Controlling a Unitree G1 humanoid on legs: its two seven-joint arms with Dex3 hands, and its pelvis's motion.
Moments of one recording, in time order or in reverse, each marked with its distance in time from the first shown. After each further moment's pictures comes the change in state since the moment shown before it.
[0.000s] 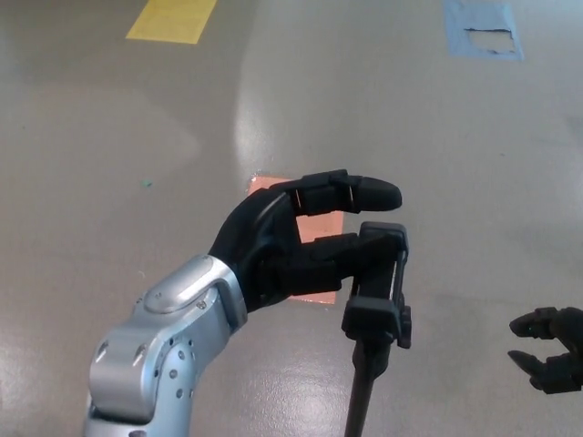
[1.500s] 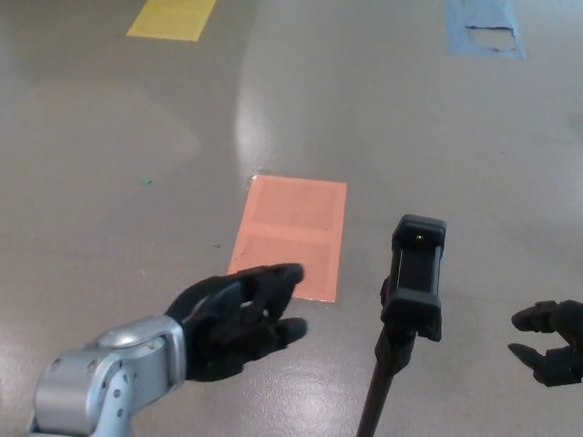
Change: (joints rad) left_arm 0.076 0.262 -0.038 0.208 -0.065 0.112 -0.025; right_arm -0.030 0.001 0.021 0.017 -0.020 0.018 -0.002
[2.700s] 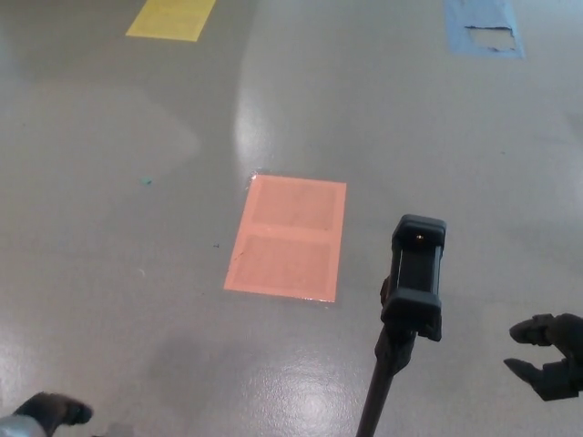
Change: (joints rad) left_arm -0.002 0.341 -0.334 0.768 0.305 -0.430 0.232; right_arm 0.040 0.013 -0.008 0.000 0.002 -0.001 -0.001
